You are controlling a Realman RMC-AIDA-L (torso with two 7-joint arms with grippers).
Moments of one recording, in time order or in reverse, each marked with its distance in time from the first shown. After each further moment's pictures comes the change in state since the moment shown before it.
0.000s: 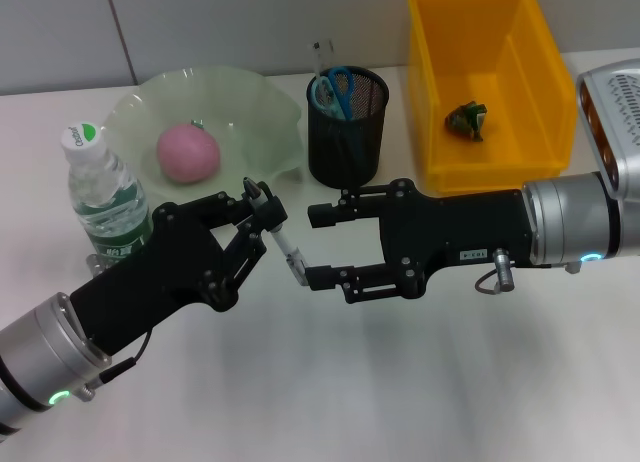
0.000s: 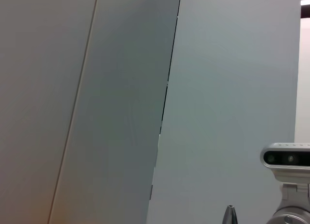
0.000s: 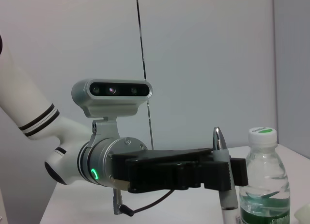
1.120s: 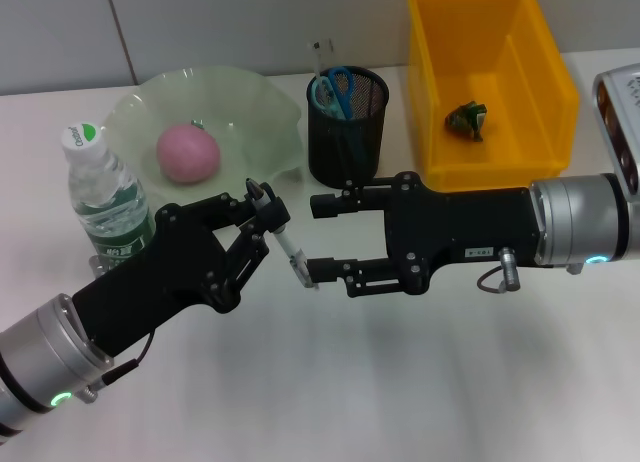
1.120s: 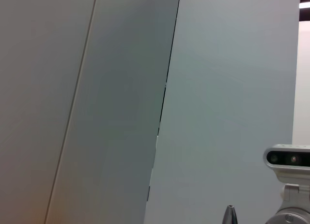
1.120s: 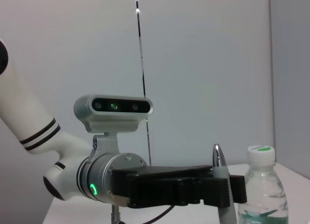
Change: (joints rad) left arm -0.004 0.000 -0.001 -0.012 0.002 0.006 -0.002; right arm -0.017 0.000 0.009 0.010 0.043 -0.025 -0.040
